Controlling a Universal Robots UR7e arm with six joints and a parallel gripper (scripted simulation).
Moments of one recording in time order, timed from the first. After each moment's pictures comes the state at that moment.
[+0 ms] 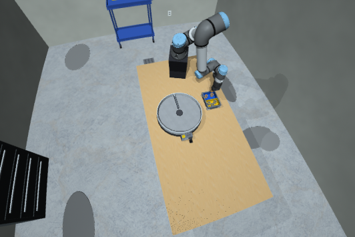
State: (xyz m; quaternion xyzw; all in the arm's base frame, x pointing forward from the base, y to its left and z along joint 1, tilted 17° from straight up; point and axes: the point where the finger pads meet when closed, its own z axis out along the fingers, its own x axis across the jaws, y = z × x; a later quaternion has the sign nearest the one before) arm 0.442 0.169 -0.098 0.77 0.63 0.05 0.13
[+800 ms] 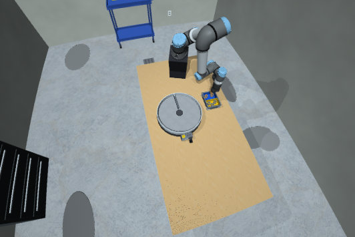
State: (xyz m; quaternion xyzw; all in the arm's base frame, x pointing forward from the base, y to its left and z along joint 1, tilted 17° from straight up) arm 0.448 0.166 -0.122 0.76 0.63 0.05 0.13
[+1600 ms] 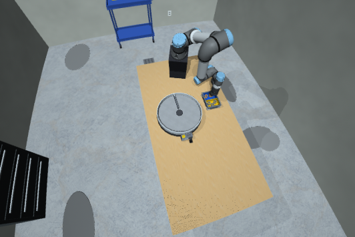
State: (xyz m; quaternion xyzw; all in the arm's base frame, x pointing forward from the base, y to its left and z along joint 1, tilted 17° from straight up) arm 0.463 0.158 -0.177 0.76 0.63 0.05 0.13
